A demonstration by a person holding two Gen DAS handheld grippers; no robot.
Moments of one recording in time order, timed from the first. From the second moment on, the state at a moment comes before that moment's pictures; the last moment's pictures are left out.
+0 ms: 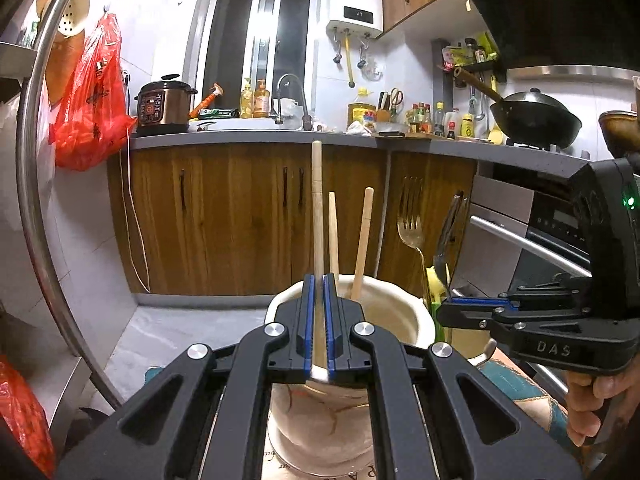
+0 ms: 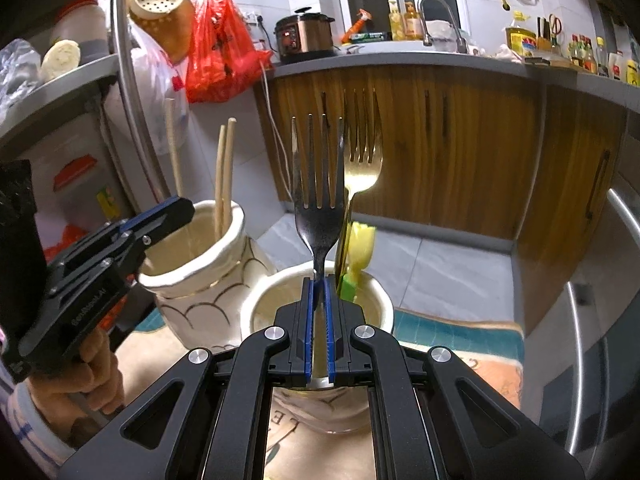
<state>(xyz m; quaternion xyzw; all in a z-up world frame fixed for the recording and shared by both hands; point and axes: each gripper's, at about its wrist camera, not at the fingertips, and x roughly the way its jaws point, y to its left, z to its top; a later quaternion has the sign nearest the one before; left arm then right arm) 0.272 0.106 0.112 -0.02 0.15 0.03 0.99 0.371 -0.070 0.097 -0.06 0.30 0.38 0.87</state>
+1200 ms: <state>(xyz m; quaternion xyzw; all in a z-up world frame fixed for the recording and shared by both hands) 0.194 0.202 0.117 -0.17 0.13 0.07 0.97 0.324 -0.138 0.115 -0.04 0.26 0.37 0.89</state>
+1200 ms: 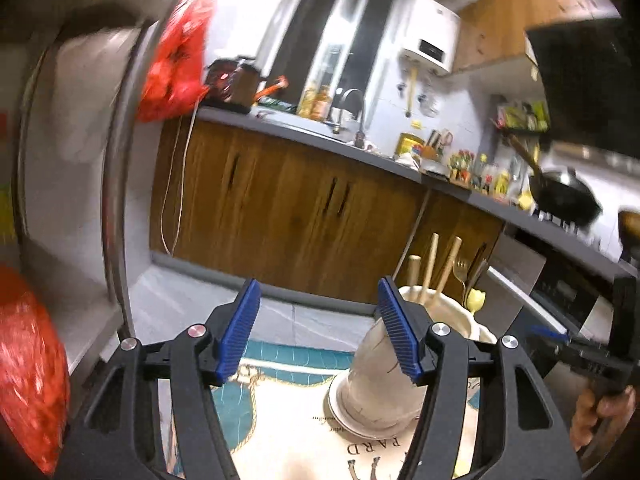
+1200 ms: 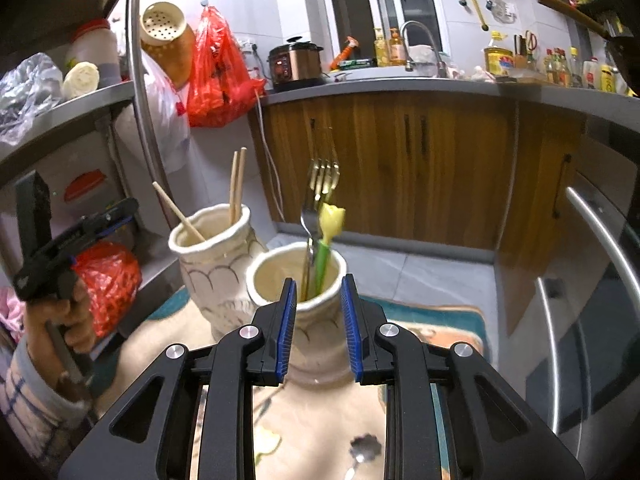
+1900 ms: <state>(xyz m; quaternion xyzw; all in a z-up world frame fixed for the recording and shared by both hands) 0.177 0.119 0.065 -0.10 0.25 -0.01 0.96 0.298 -0.182 0.034 -0.06 0.37 0.33 0.87</state>
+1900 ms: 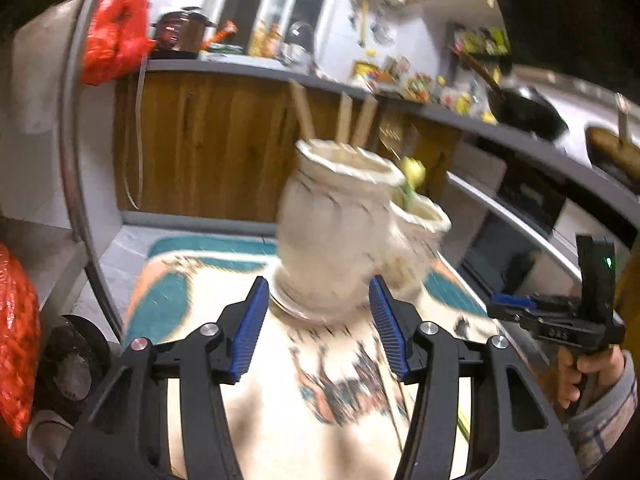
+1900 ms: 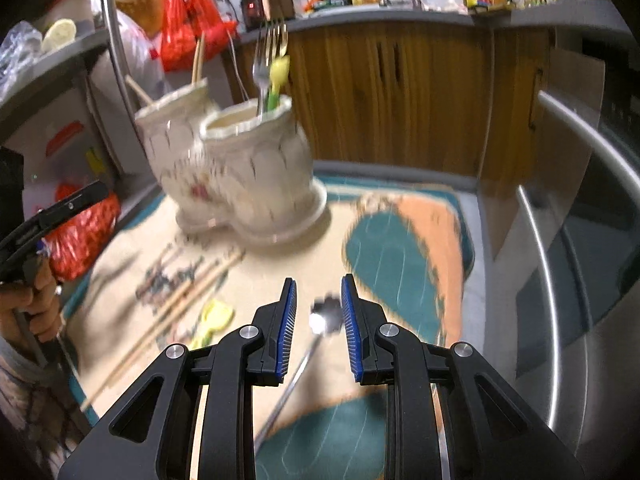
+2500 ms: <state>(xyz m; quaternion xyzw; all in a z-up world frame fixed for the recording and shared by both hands) 0.169 0.043 -0.008 -0.02 0.39 -0.05 0.92 0.273 -0.173 0.001 -0.11 0.41 0.33 0.84</state>
